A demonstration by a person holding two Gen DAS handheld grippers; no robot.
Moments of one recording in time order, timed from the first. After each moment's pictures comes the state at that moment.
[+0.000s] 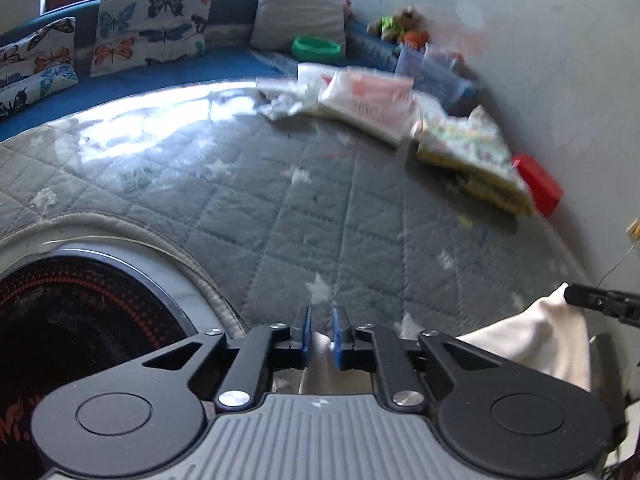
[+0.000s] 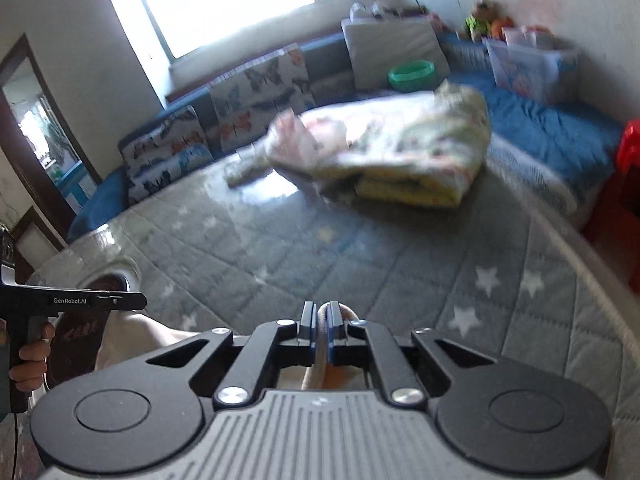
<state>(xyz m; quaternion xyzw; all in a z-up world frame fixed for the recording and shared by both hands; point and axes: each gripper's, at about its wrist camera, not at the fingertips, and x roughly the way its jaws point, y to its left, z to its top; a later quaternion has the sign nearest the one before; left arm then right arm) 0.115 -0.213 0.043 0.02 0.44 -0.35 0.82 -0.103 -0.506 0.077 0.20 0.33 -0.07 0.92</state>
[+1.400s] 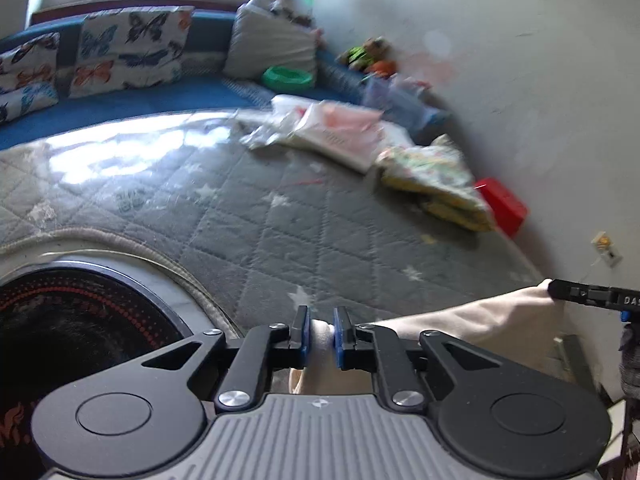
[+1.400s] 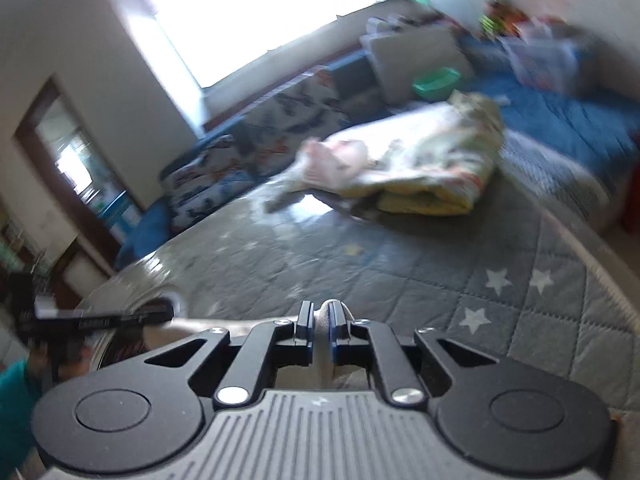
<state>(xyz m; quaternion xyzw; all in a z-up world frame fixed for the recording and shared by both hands) 0.091 -0.182 0.056 0.00 0.39 -0.42 0.82 -0.133 -0.526 0.086 0.25 0.29 0.00 0.92</state>
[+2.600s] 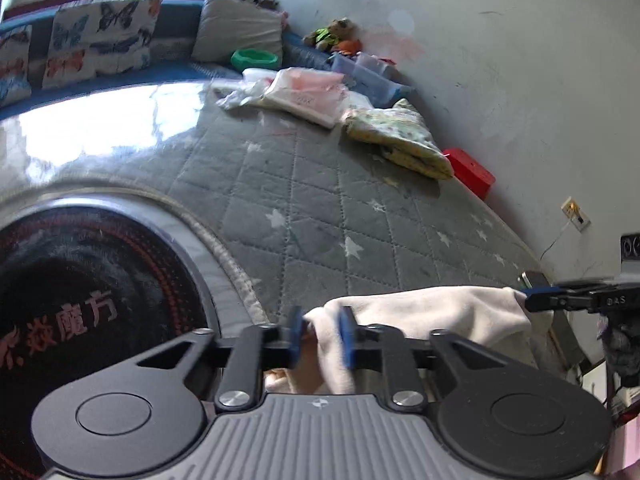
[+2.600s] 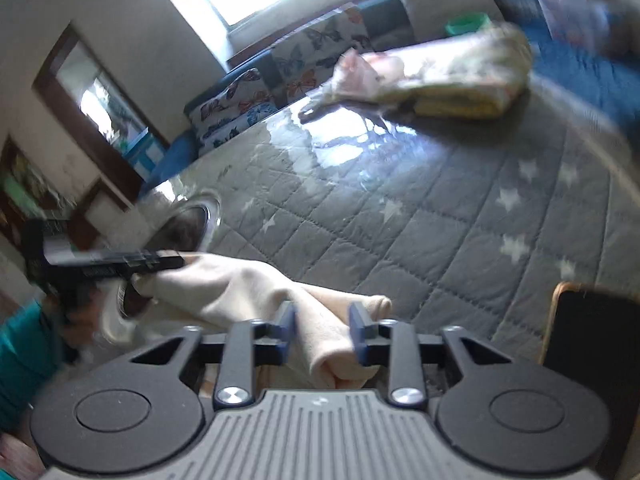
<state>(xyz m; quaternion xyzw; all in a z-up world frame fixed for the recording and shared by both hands) 0.050 -0.152 0.044 0.02 0.40 -0.45 0.79 -0.162 -0.484 0.062 0.22 0.38 0.05 0.90</state>
